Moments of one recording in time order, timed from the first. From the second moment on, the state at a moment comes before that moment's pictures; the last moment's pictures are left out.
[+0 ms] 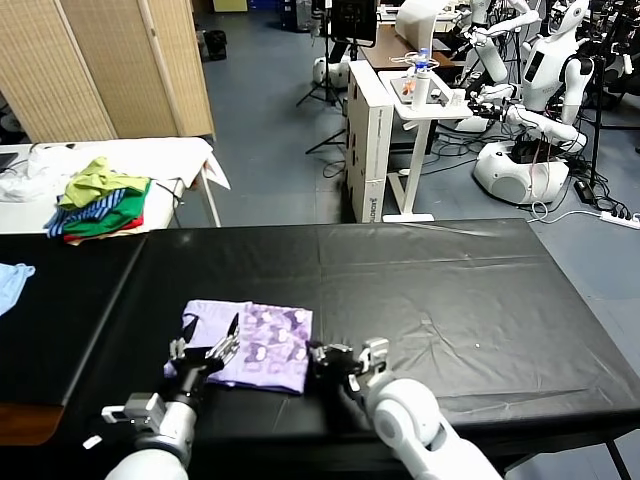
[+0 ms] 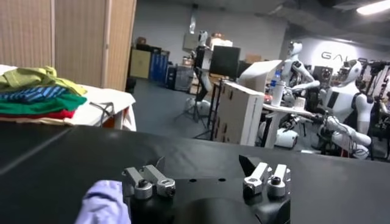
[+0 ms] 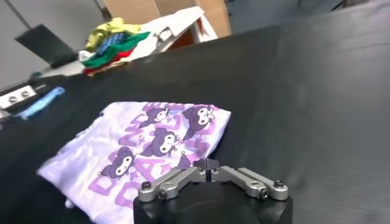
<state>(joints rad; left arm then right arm) 1.59 -1.43 -0.56 -2.16 -0.28 0.21 -0.04 -1.13 1.14 0.16 1.95 0.54 -0.65 0.06</state>
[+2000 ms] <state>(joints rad) 2.11 -1.25 -0.63 -2.41 -0.34 0.25 -0.19 -2.14 1.11 0.52 2.44 0.24 -0.16 0.30</state>
